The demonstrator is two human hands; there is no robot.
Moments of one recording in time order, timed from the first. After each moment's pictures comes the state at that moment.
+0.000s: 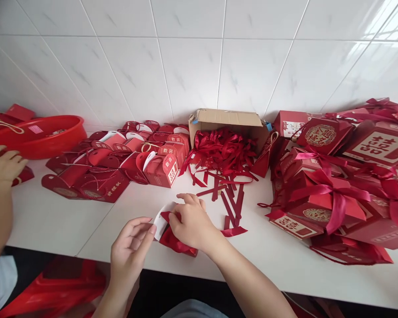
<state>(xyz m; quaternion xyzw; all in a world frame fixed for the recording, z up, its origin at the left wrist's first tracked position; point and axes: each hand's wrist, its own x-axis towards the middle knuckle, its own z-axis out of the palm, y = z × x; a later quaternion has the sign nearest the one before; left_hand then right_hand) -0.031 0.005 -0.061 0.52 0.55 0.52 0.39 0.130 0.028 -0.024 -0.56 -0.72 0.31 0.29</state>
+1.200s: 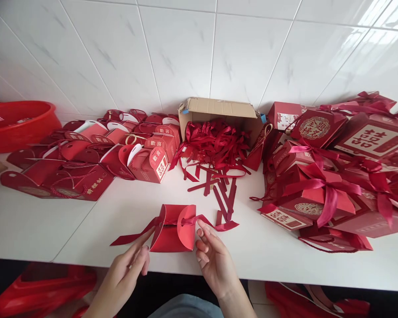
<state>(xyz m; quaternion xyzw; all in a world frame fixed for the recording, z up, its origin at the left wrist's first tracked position) -0.053 -0.014 -0.092 0.59 0.57 0.31 0.48 0.154 -0.048 -0.123 -0.33 0.02 0.68 0.65</state>
